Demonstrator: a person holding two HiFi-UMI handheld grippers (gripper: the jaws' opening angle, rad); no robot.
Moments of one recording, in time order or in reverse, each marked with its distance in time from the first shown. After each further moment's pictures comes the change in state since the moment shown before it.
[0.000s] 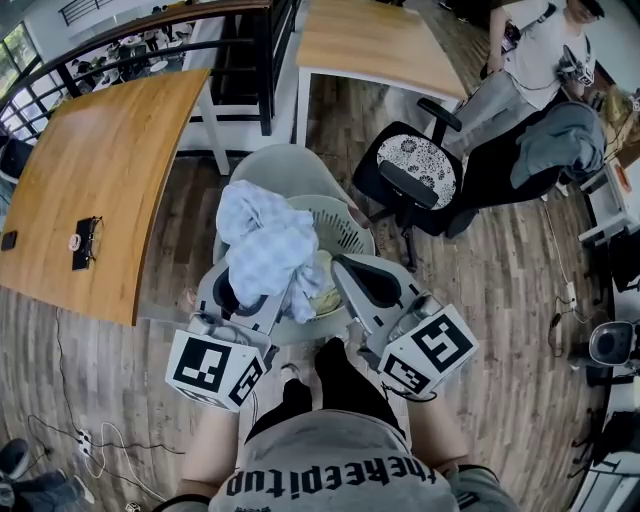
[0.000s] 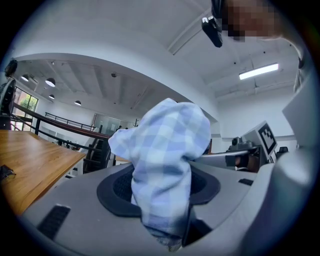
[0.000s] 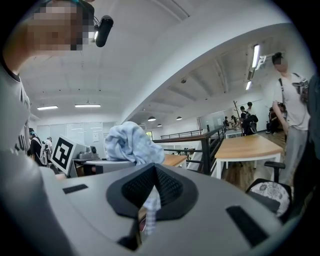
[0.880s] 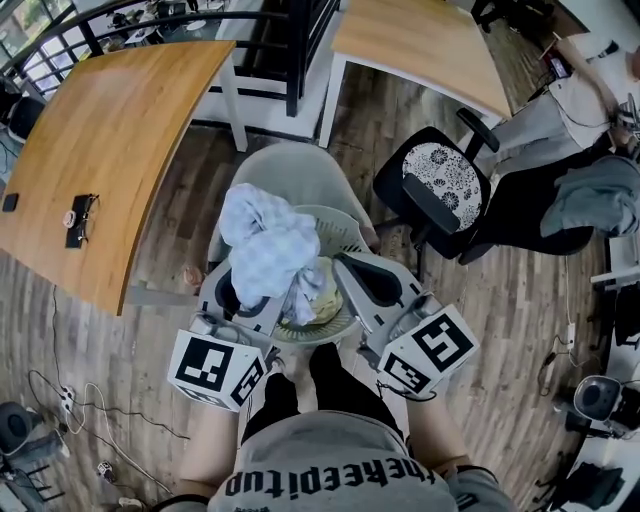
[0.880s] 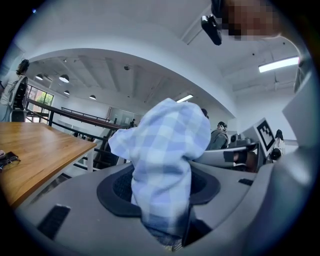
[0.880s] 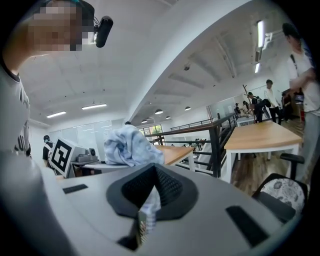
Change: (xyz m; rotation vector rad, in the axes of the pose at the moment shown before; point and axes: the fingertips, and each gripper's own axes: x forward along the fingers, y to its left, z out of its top) left arm 0.068 0.036 -0.031 -0.073 0.075 0.165; right arm 0.057 -0.076 -0.016 0.049 0.092 0.156
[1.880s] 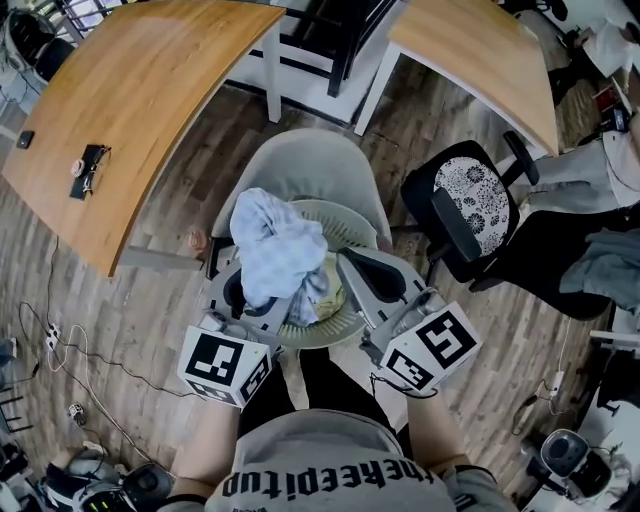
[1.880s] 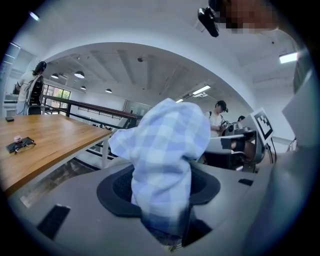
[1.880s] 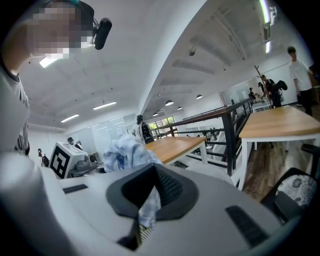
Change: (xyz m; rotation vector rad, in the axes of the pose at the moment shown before) left arm 0.025 0.019 -0.053 -0.064 0.095 0.183; right arm 0.039 -0.035 -0.025 0.032 0.093 0.184
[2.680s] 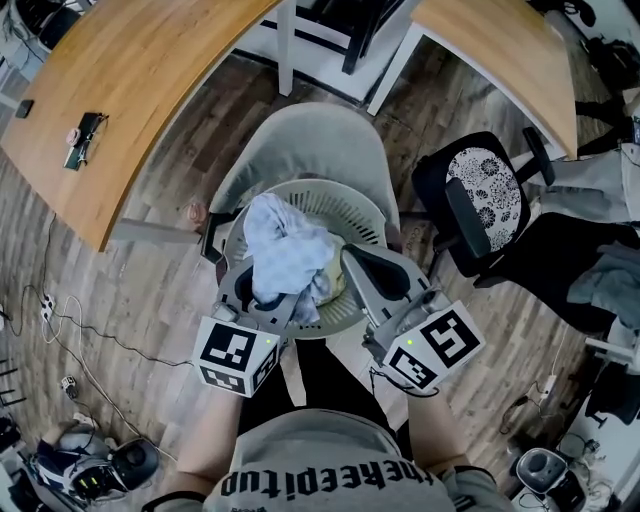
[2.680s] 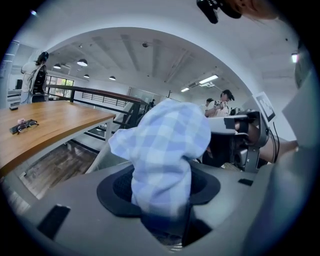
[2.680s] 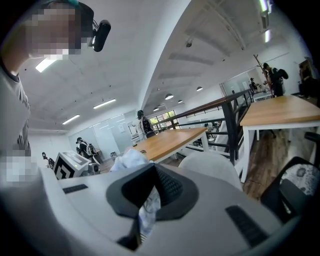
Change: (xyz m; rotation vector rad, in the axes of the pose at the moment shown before) left arm 0.017 0.000 -0.072 -0.054 0.149 0.035; right arm 0.006 -0.014 -0.037 0.051 0.068 0.037
